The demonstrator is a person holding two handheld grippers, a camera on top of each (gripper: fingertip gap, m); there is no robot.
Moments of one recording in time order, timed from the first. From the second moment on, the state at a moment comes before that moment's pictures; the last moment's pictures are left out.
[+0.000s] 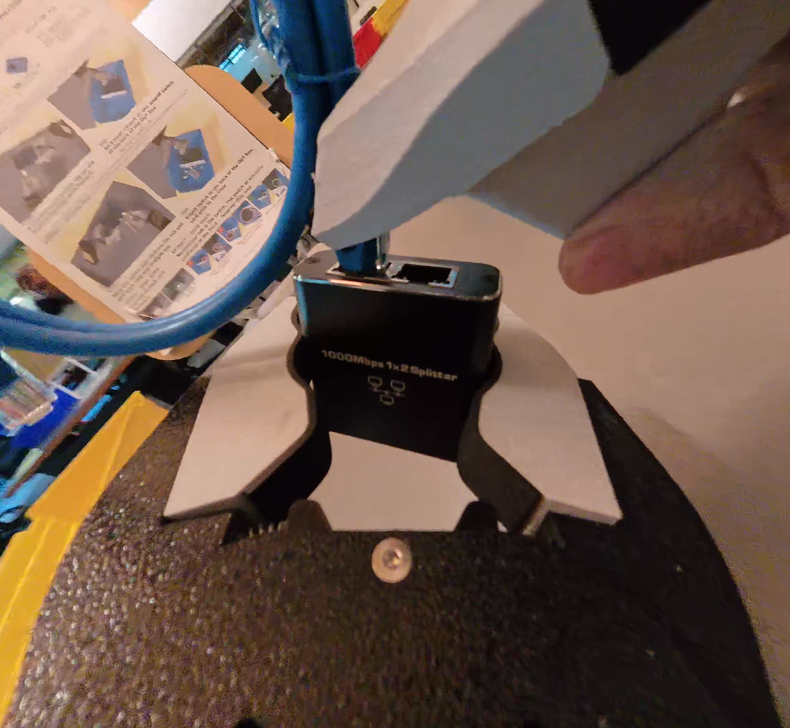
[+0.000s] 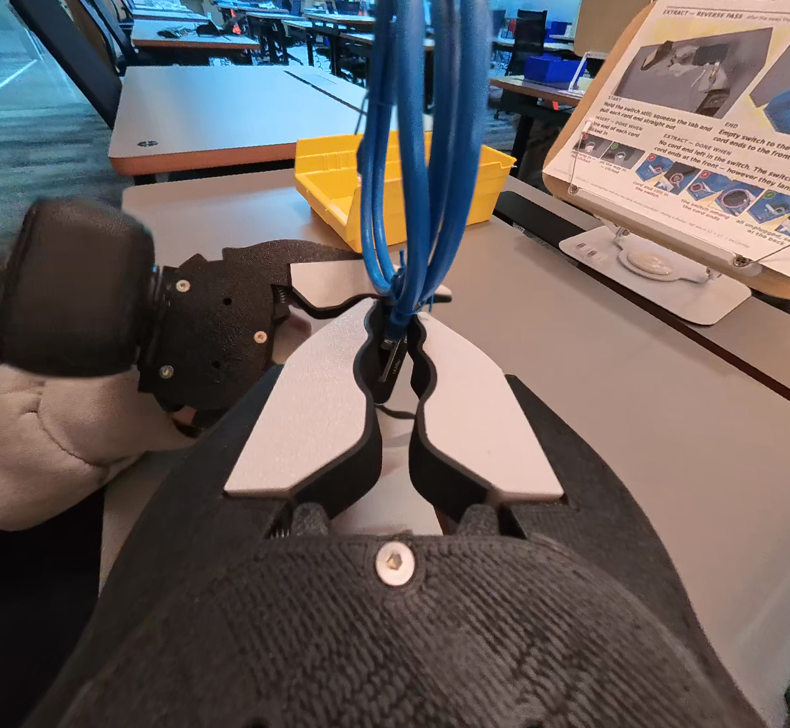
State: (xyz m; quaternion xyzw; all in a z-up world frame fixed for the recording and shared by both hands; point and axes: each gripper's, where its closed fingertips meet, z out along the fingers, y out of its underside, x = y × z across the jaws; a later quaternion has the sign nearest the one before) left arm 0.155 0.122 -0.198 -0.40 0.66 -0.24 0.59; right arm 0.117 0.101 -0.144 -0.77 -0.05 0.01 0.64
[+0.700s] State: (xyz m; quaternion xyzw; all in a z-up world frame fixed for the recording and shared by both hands) left arm 0.153 0.130 -0.207 -0.40 0.67 -0.20 0.59; right arm 0.116 0.105 -0.153 -0.77 -0.04 0.04 0.63
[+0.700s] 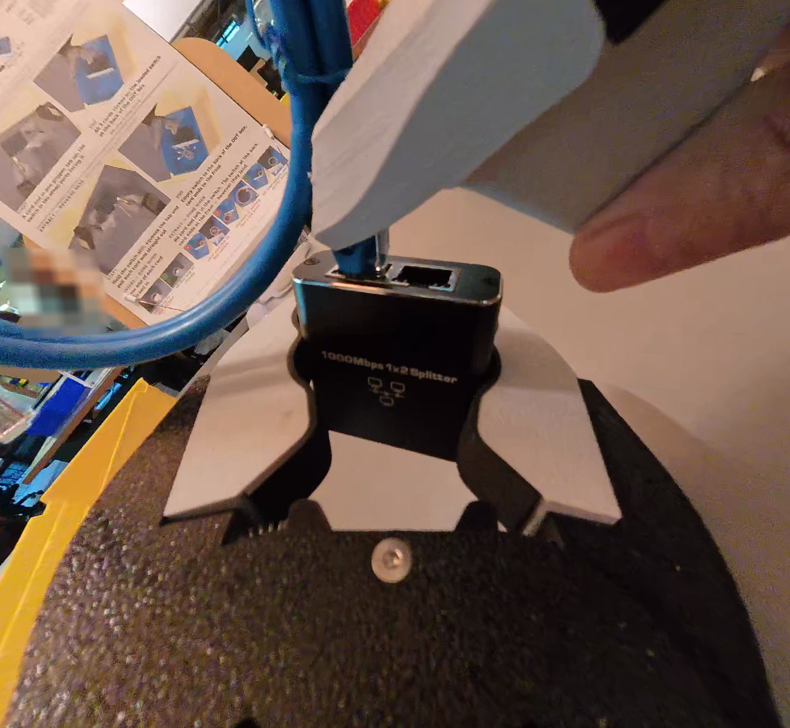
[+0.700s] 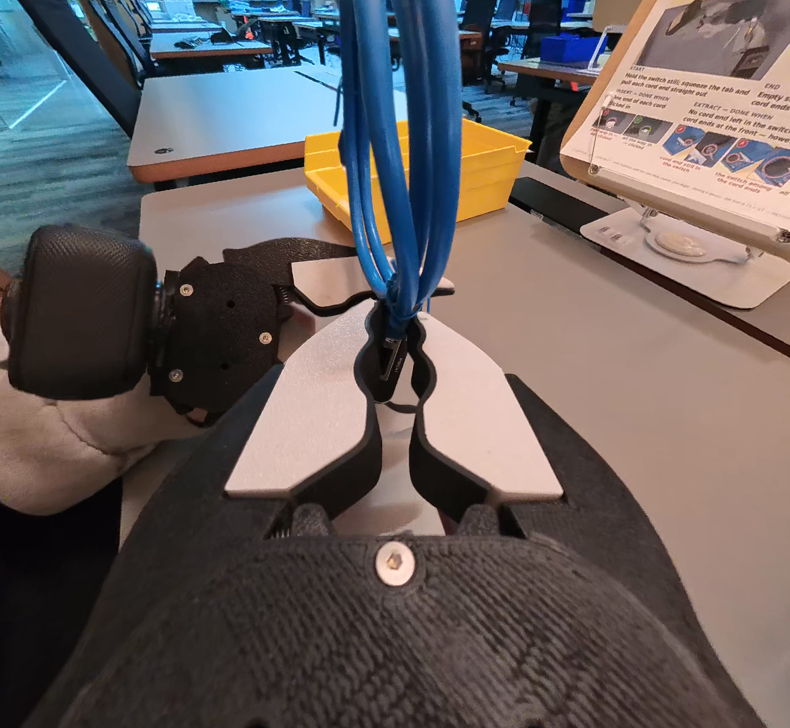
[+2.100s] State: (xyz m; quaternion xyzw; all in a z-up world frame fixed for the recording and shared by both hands) left arm 0.082 0.058 -0.122 -0.35 0.69 -0.58 0.24; right arm 0.076 0.063 -0.061 -0.68 -0.08 0.13 0.72
